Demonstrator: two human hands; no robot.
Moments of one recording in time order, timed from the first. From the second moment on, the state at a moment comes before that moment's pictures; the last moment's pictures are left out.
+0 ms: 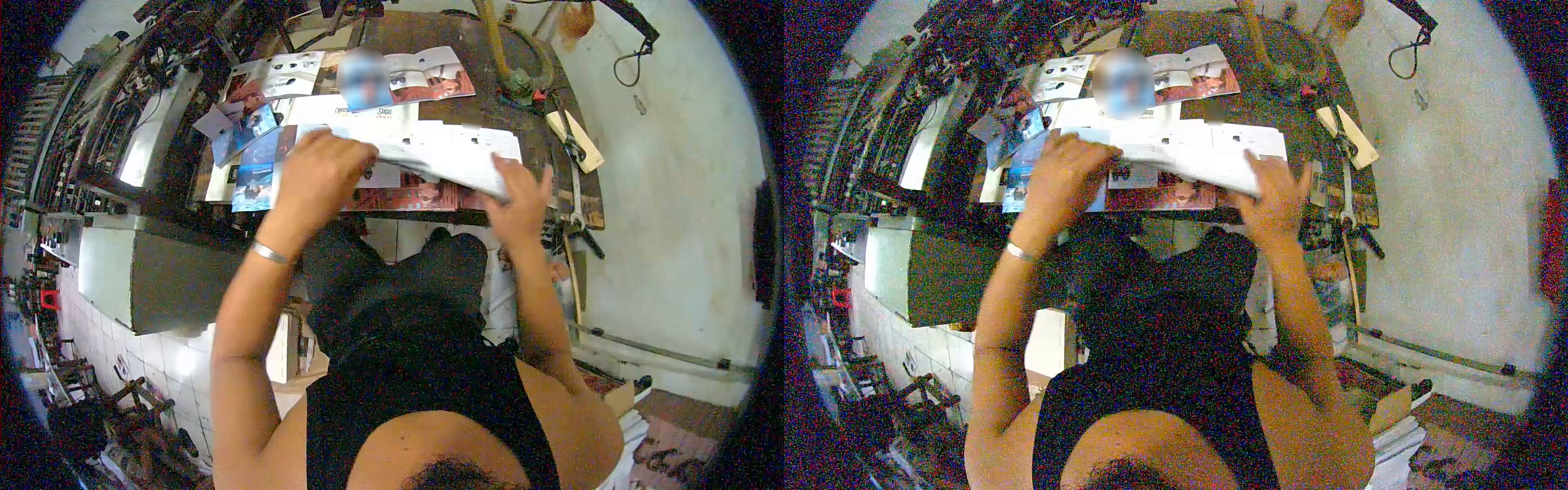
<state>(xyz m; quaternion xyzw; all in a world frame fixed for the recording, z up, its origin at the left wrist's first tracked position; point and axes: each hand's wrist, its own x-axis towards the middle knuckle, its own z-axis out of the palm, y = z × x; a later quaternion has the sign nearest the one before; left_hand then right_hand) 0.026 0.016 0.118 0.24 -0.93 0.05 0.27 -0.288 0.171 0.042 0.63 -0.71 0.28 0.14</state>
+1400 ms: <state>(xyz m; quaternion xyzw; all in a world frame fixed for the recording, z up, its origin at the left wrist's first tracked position) -0.004 -0.014 -0.014 0.27 -0.95 -0.02 0.16 -0.341 0.100 -0.020 0.50 -0.56 0.58 -0.33</state>
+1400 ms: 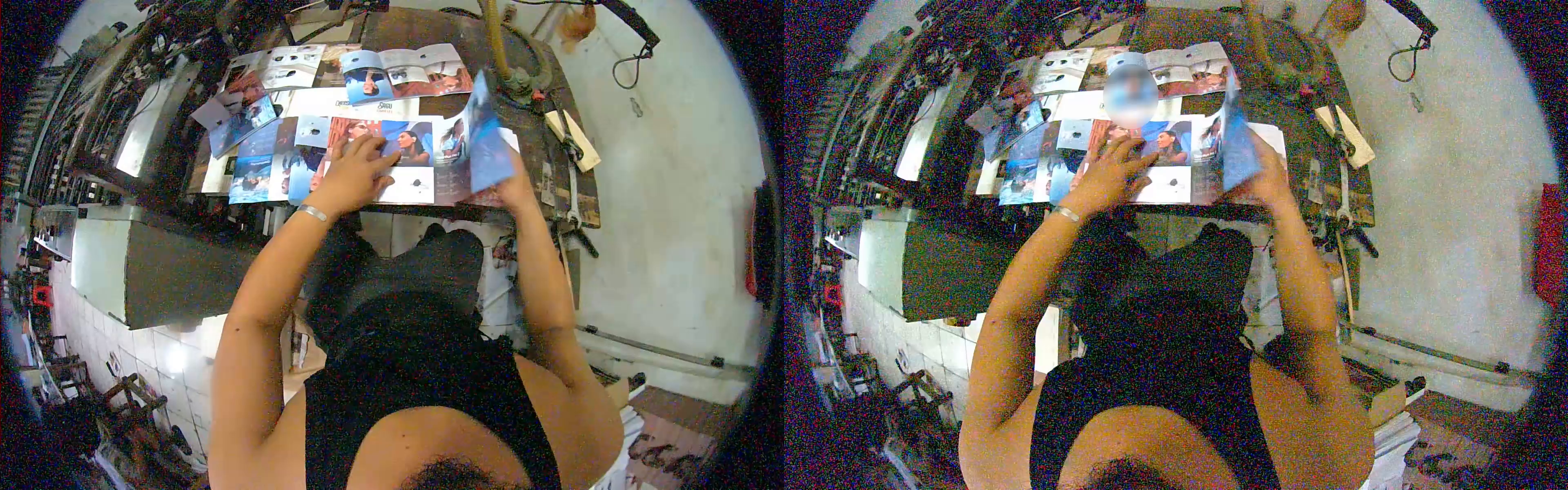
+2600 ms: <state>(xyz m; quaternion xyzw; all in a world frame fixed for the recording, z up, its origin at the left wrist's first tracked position) 0.048 -0.011 0.020 0.52 -0.78 -0.26 0.21 -0.278 0.079 0.005 0.85 -0.51 0.13 -0.08</state>
